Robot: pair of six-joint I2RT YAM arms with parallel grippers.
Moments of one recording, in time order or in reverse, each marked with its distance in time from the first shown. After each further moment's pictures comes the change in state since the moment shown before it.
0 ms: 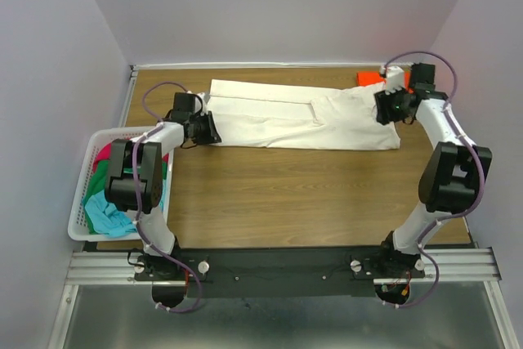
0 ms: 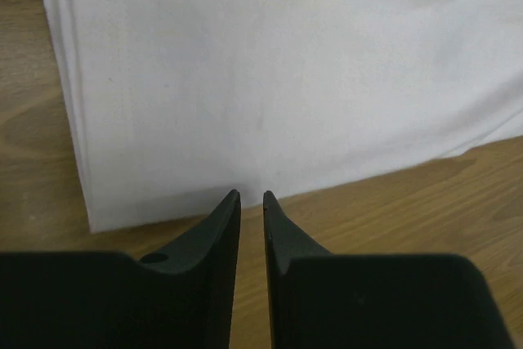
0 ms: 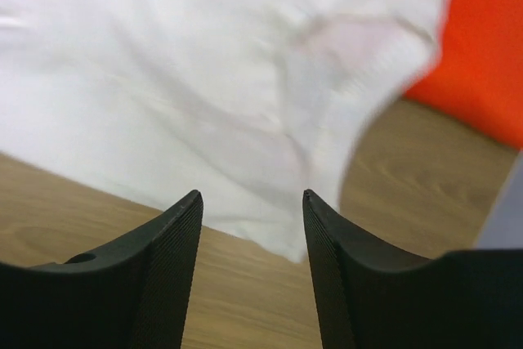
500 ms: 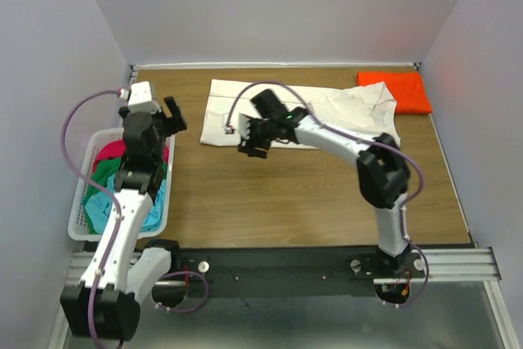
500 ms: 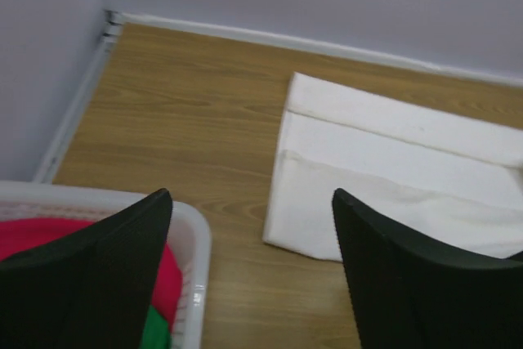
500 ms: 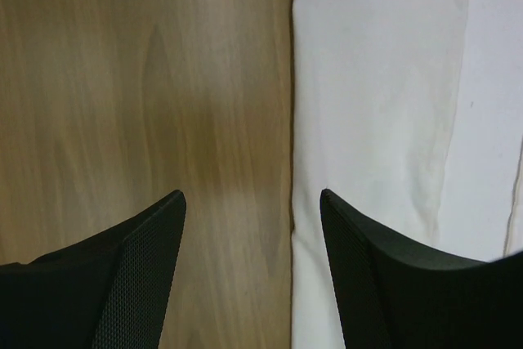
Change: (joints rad) left arm 0.007 -0.840 -0.229 0.107 -0.479 0.092; right arm 0.937 0.130 0.148 0.065 -0.153 -0.267
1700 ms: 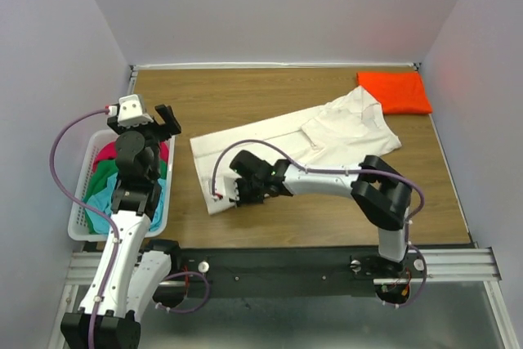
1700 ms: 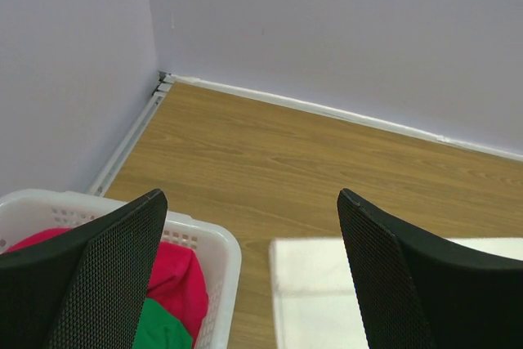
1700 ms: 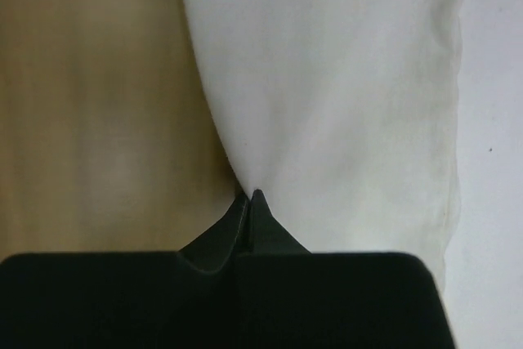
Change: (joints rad) left arm 0.003 -0.266 -0.161 0.135 -0.164 0.027; right arm 0.322 0.061 -0.212 0.185 0.262 0.115
